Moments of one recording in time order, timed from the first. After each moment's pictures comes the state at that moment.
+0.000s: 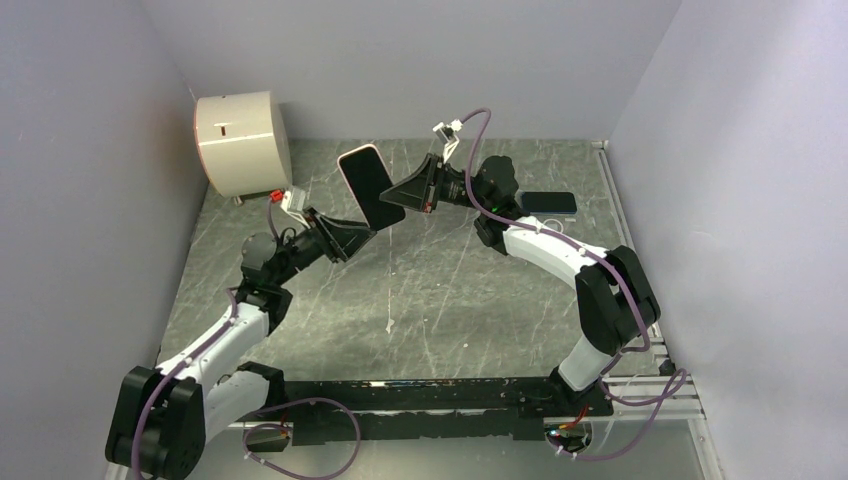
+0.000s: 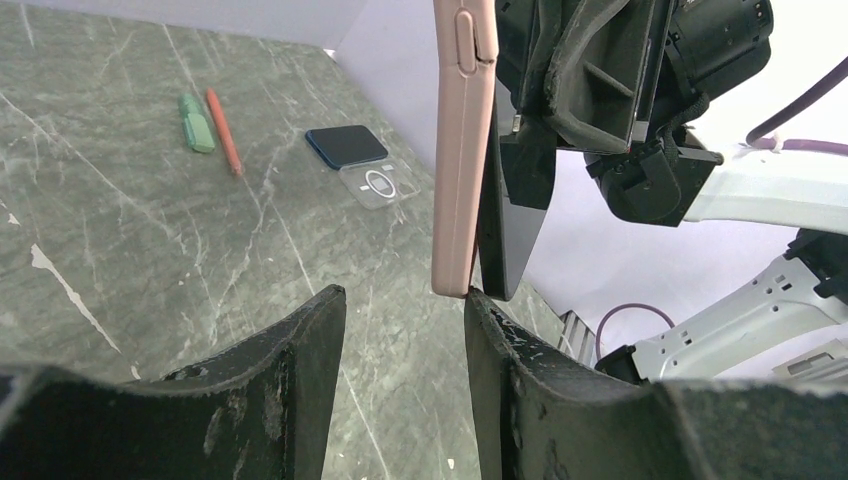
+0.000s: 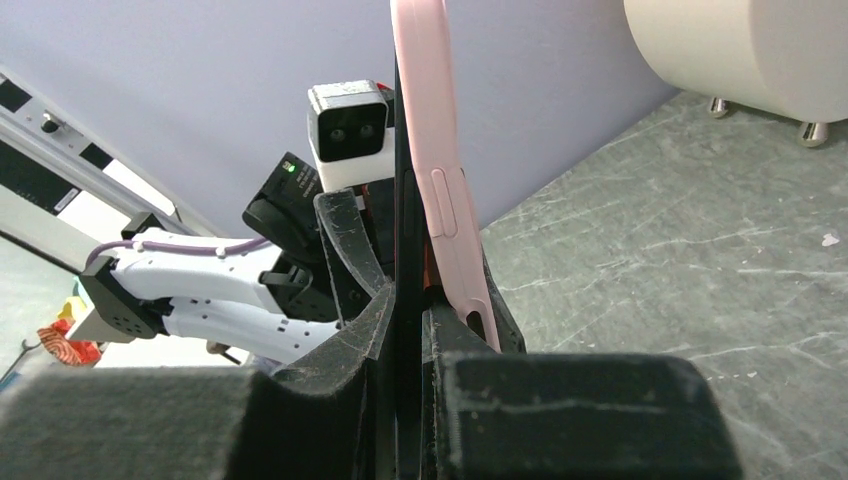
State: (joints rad) left arm -0.27 1.01 0.43 0.76 0.61 -0.76; right arm 0.57 1.65 1.12 0.81 -0.85 0.93
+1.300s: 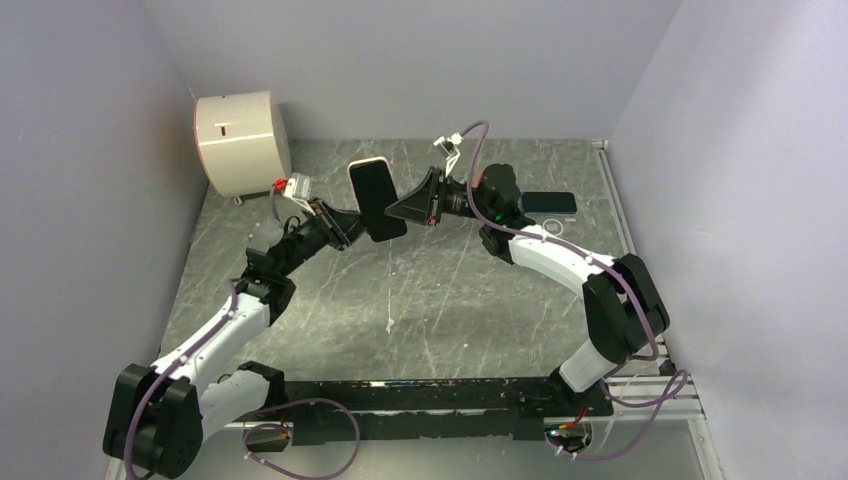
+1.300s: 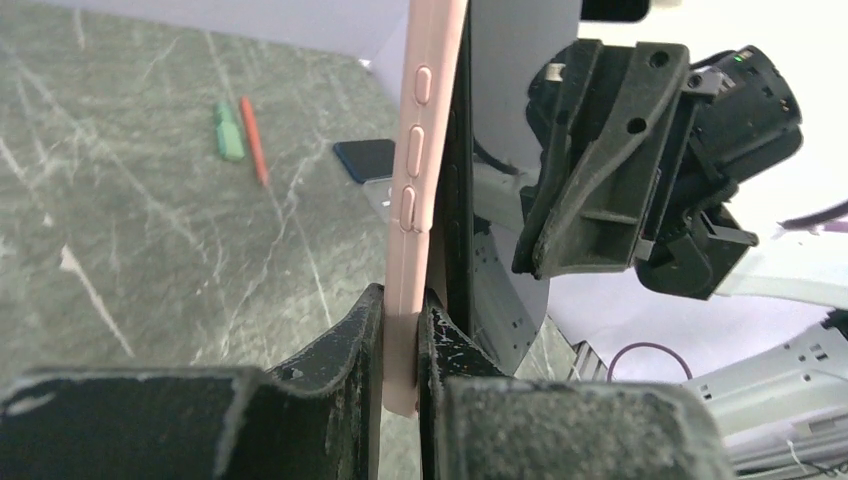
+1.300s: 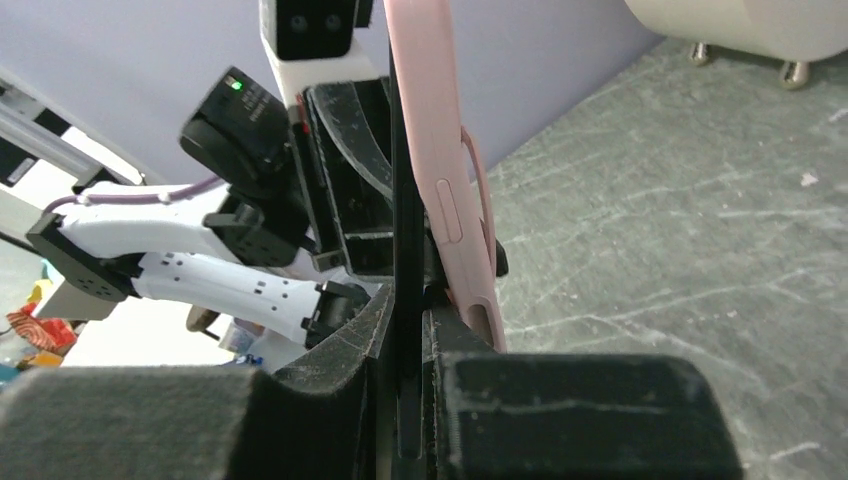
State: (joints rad) left arm -0.31 1.05 0.53 0.66 0.50 -0.75; right arm 0.57 1.59 1.04 0.74 -0.87 0.85
